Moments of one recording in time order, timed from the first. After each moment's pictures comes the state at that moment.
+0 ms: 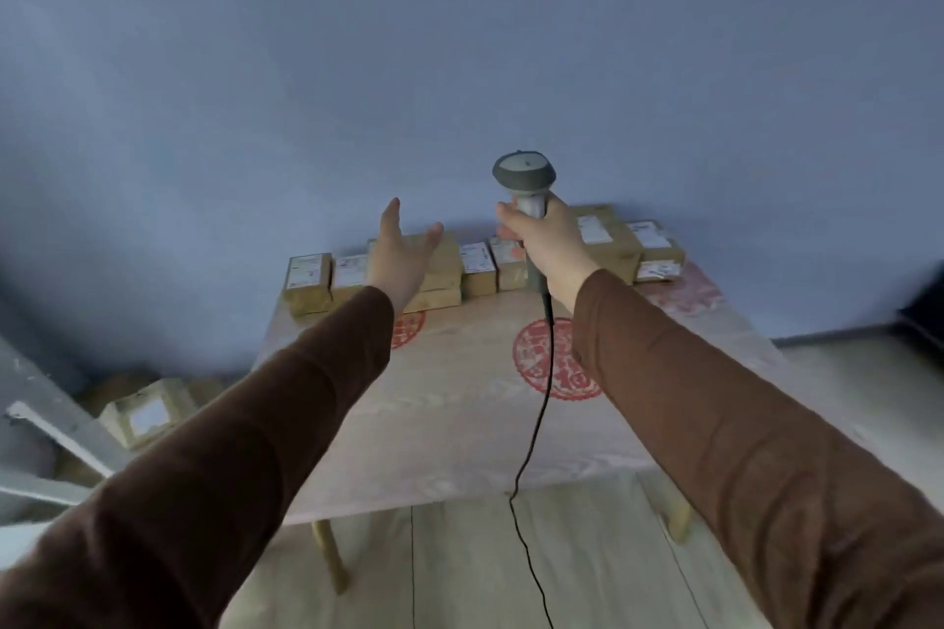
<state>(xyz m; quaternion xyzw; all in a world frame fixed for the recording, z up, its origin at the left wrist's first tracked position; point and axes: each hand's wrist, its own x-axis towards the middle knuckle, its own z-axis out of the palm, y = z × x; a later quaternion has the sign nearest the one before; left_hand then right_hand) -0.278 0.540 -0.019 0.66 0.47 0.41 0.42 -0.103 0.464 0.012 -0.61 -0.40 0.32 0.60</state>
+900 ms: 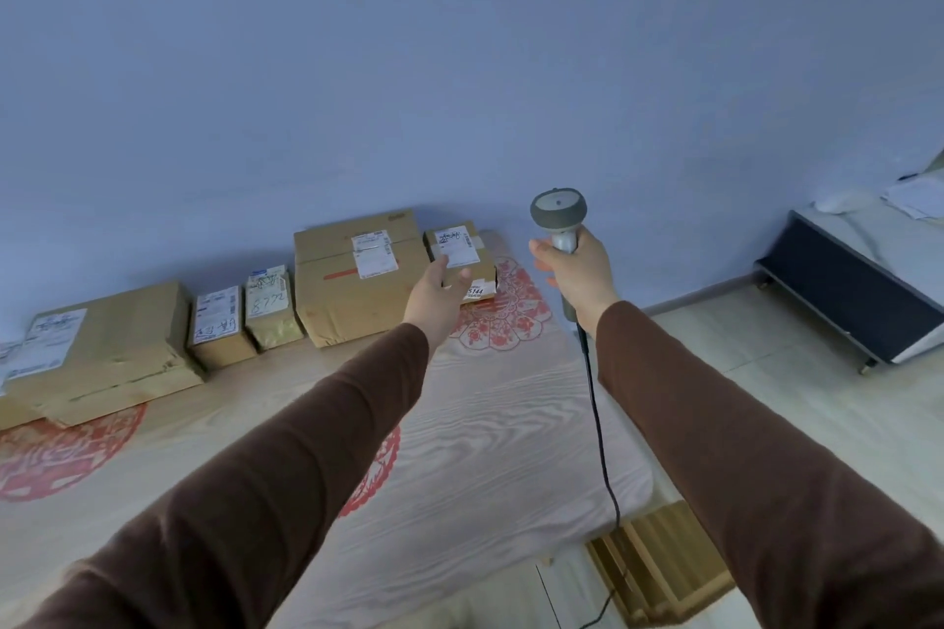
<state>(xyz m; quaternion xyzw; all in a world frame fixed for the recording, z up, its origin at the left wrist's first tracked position) 0.261 0.536 -0.135 0.70 0.43 0.23 0.52 0.424 0.432 -0.096 -0.73 -0.28 0.23 0.58</state>
